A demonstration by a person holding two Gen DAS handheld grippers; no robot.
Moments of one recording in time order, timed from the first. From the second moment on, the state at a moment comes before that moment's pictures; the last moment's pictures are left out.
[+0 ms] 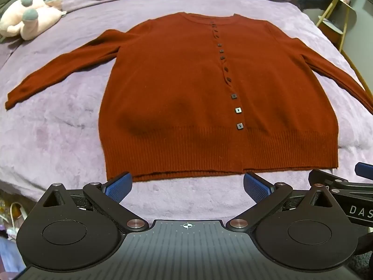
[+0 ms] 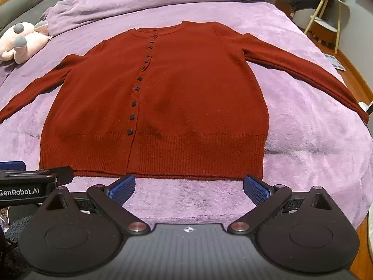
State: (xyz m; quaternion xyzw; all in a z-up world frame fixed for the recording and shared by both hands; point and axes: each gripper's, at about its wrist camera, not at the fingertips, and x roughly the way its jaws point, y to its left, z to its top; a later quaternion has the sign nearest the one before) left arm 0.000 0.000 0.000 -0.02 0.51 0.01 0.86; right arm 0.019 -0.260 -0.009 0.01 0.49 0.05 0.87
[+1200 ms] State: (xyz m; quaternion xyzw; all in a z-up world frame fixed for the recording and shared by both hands) left arm -0.002 0.001 -0.002 -0.03 0.51 0.01 0.86; right arm 0.017 -0.263 -0.008 0.01 0.49 0.04 0.87
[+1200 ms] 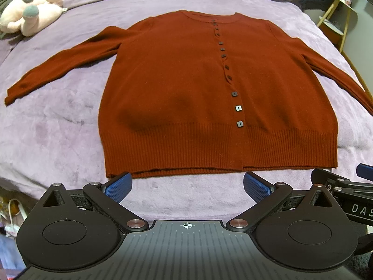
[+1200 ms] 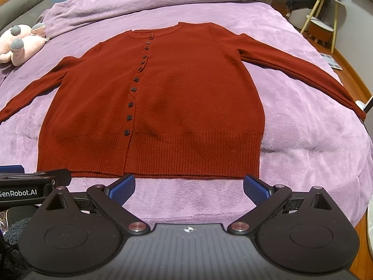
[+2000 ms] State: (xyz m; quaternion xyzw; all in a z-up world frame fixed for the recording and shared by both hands) left arm -0.005 0.004 -0.003 -0.06 0.50 -0.01 0.87; right arm 0.016 -0.264 -0.008 0.01 0.49 0.04 0.87
